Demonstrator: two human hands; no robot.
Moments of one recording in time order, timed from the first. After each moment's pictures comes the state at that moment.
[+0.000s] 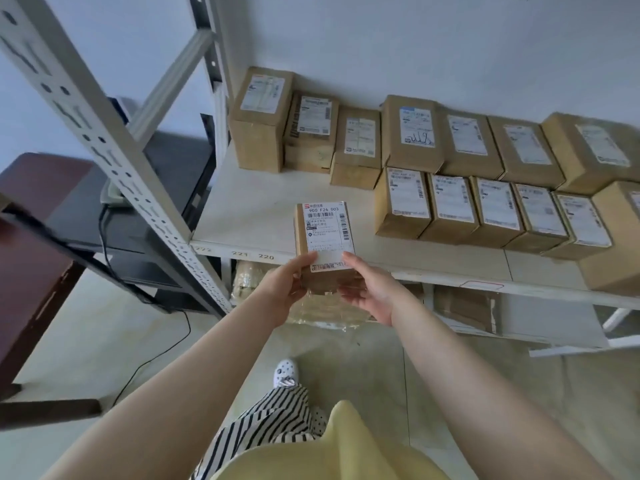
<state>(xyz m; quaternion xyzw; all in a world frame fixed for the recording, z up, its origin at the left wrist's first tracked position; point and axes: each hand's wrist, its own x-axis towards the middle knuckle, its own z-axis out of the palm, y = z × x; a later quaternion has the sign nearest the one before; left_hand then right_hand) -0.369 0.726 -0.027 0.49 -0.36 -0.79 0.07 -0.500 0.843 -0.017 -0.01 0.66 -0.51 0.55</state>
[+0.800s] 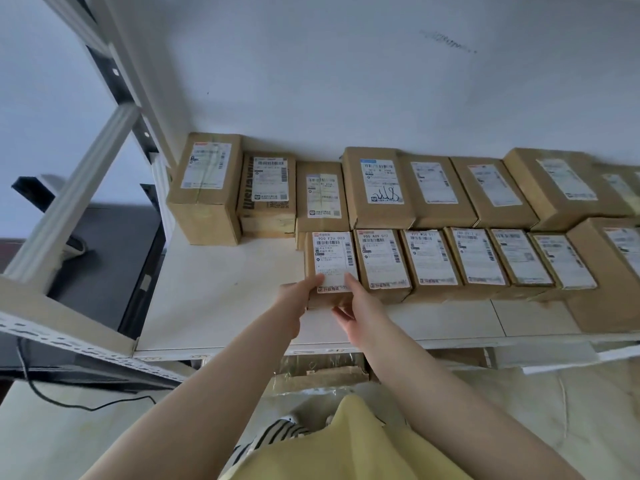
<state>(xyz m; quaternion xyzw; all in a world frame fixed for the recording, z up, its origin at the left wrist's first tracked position) -0.528 0.654 -0.046 0.51 -0.45 -0.73 0.00 -0.591 0.760 -0.027 0.26 0.56 -0.68 0.40</state>
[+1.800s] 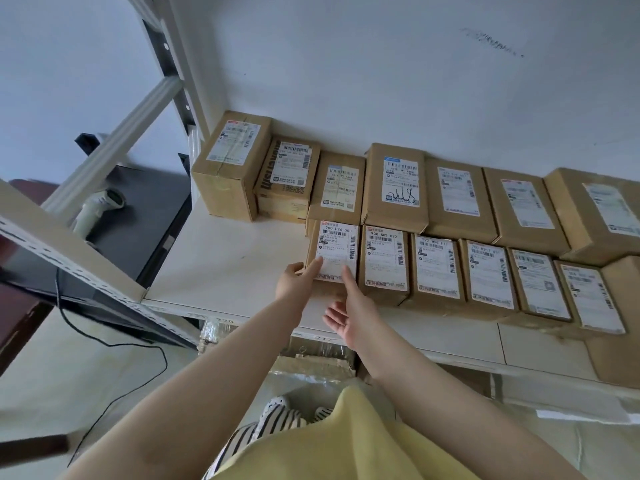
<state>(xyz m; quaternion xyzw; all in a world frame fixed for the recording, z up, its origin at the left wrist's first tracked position) -0.533 0.688 -0.038 0.56 -0.51 -0.65 0.12 -0.595 0.782 -0.019 0.21 0.62 -0.58 0.48</state>
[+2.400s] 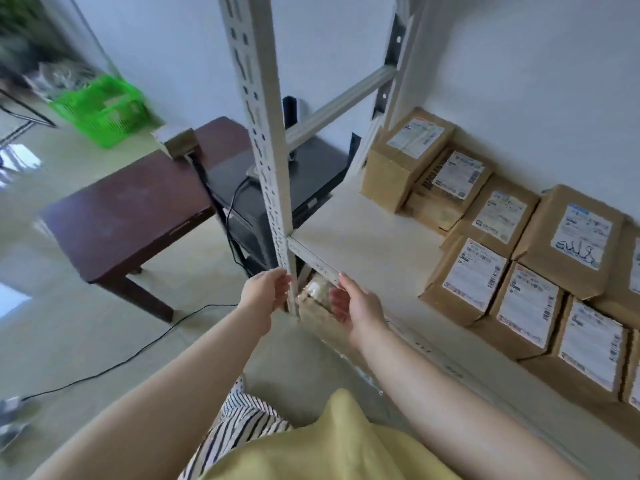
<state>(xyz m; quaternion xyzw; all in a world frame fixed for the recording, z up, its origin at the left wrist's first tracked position) -0.296 0.682 -0.041 0.67 -0.19 -0.63 0.34 -0.451 0.730 -0.037 -0.05 0.65 -0.47 0.60</state>
